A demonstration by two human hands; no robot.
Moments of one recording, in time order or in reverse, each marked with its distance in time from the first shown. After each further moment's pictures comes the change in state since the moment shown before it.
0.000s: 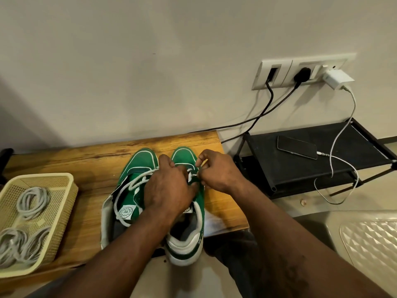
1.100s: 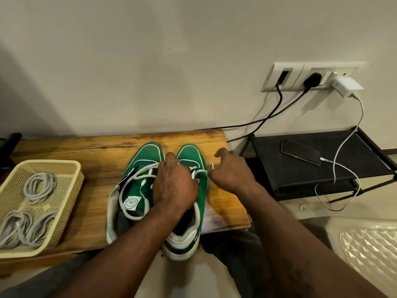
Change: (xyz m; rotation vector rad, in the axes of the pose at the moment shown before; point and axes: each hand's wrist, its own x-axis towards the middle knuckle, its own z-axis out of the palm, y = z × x) left_hand 0.002 -0.005 0.018 -0.023 0.060 -0.076; right_hand -0.003 0.008 -0.003 -0.321 0.058 0.093
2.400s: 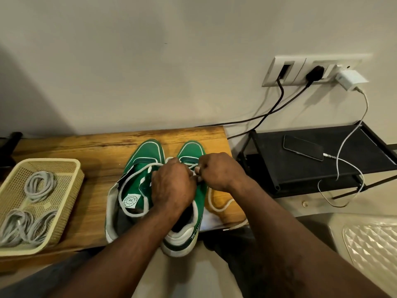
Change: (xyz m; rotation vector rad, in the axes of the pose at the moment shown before) left_hand -0.003 -0.003 0.007 -0.098 0.046 -0.019; right_hand 0.000 -0.021 0.004 -0.242 -0.127 -0.243
